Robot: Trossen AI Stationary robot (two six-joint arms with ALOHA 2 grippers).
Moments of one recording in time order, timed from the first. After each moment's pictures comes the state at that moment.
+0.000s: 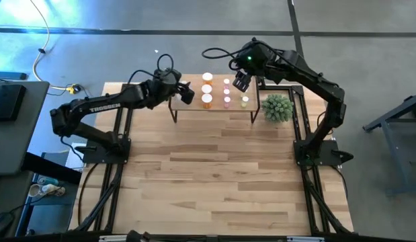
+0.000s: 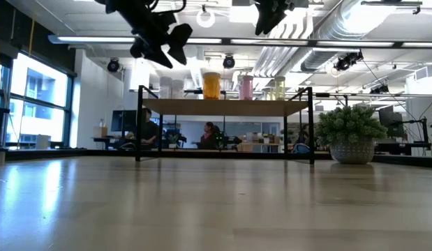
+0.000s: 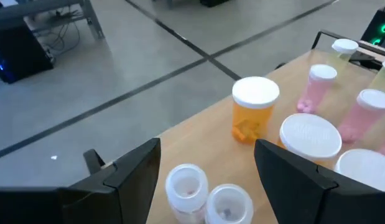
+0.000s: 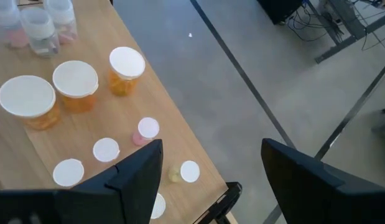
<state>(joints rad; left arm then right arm) 0.54 1.34 1.08 -0.27 -0.52 -0.20 -0.41 1.69 2.08 -1.20 0.46 -0.13</state>
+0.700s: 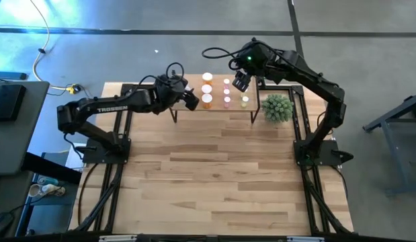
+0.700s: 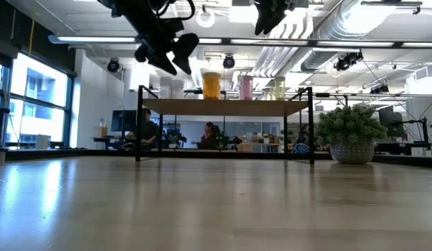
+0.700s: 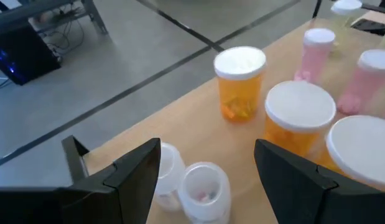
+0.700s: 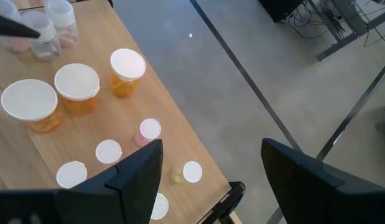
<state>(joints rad) 0.46 1.41 1.08 -0.27 -0.59 -0.21 -0.41 1.69 2.08 -1.20 0.45 -0.11</state>
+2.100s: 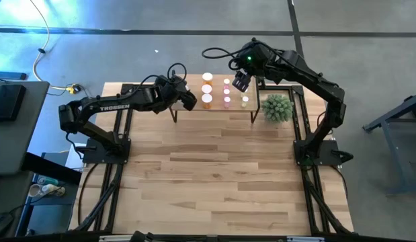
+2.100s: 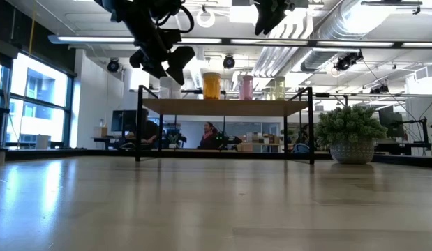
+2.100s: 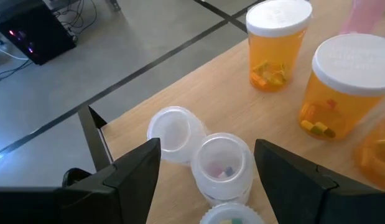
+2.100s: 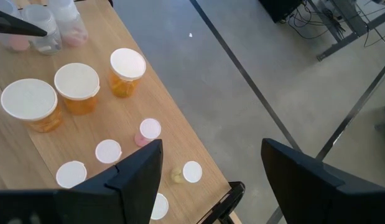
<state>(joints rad) 0.50 1.44 1.08 -0.37 -0.61 -0.23 -0.41 1.70 2.08 -1.20 0.45 -0.11</state>
